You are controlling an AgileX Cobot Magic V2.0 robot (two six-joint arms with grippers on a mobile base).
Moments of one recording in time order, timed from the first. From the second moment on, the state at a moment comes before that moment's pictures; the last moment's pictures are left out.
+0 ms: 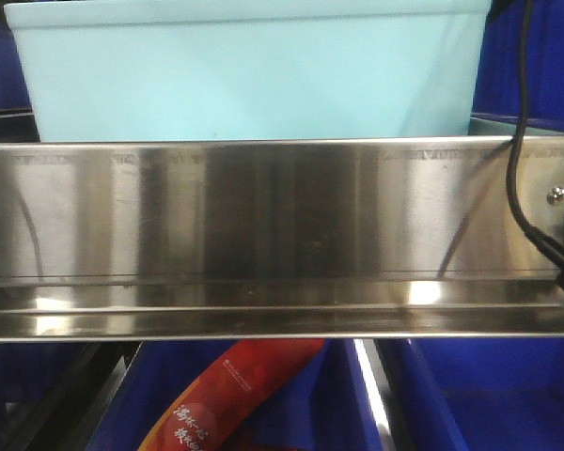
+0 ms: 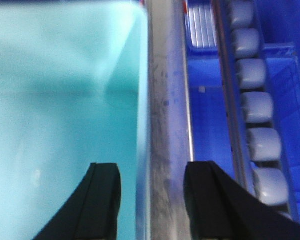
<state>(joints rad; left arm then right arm) -0.30 1.78 -1.65 0.26 0.91 -0.52 0.28 1.86 -1.78 -0.15 1.04 0.41</state>
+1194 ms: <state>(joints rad) -0.30 1.80 -1.65 0.24 0.89 -0.50 0.28 1.88 -1.78 -0.15 1.02 0.40</state>
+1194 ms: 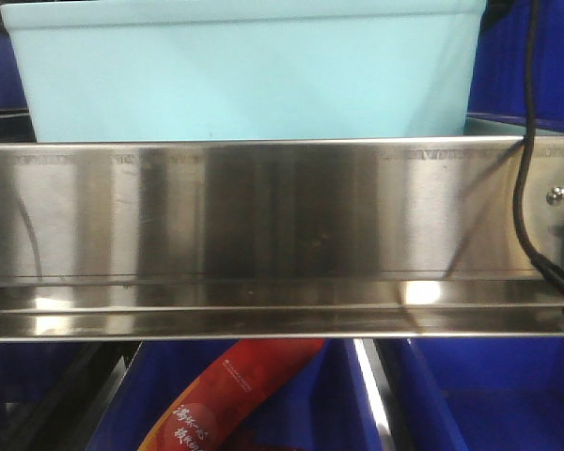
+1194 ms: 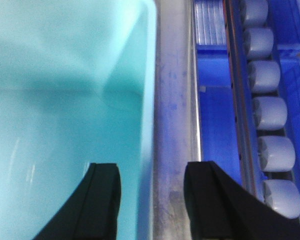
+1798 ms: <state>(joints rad) -0.30 1.80 -1.65 0.24 0.90 -0.50 0.28 1.88 -1.78 -0.15 1.02 0.40</state>
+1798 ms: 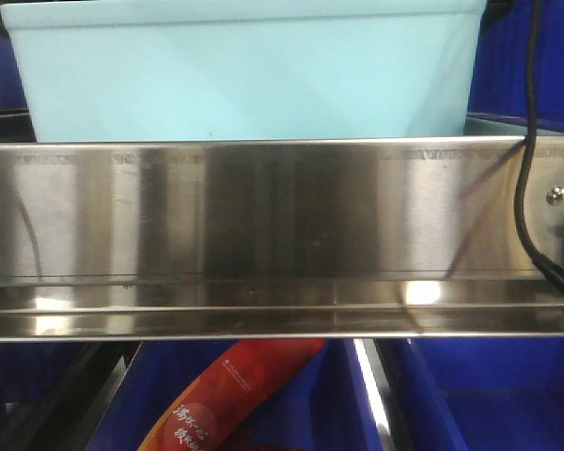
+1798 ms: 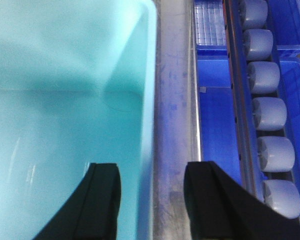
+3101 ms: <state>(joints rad) -0.36 1.65 -1.65 0.33 0.94 -0.56 0.35 1.75 -1.78 -0.24 1.03 0.49</state>
